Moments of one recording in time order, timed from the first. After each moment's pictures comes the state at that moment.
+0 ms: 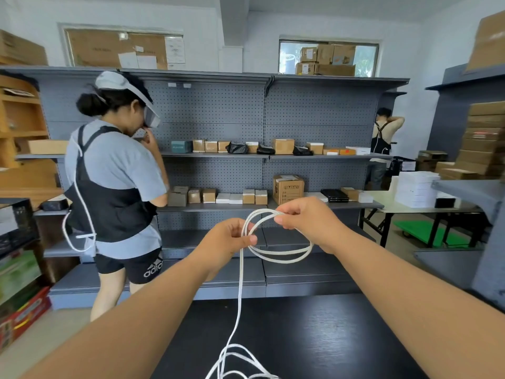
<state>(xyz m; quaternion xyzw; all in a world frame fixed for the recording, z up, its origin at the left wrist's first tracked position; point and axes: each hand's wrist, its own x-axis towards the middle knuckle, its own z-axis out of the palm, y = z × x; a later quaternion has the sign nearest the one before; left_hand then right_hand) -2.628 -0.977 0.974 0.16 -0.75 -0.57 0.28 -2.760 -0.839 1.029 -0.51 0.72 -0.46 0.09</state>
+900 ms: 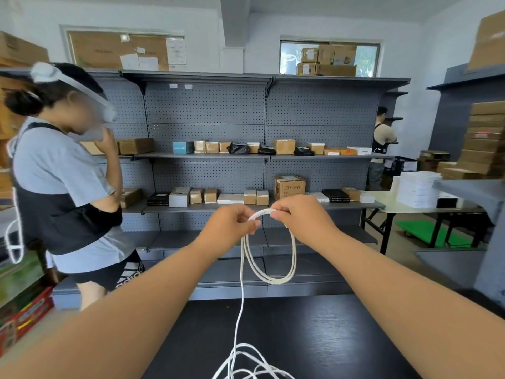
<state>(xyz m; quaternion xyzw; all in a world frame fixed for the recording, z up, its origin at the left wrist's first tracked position) -2.627 -0.966 1.009 0.19 -0.86 -0.37 0.31 -2.747 -0.849 1.035 -0.55 0.78 -0.27 -0.12</state>
